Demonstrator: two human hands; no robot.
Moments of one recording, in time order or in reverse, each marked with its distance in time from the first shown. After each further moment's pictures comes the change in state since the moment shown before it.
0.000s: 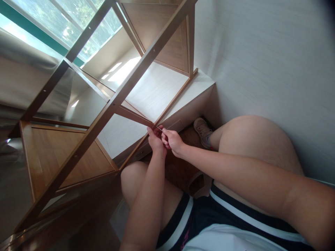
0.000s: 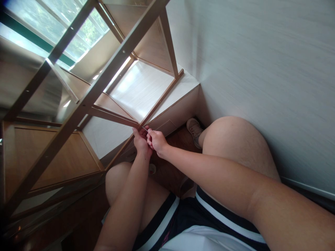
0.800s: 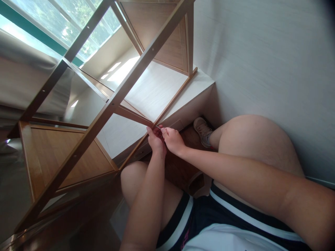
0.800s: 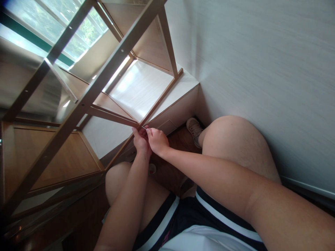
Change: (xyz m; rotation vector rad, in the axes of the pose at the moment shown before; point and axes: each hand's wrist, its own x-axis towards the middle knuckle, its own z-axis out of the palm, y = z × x) left_hand 0.004 -0.002 0.001 -0.039 0.005 0.032; right_hand 0.004 -0.001 -0.011 -0.556 0.211 -0.310
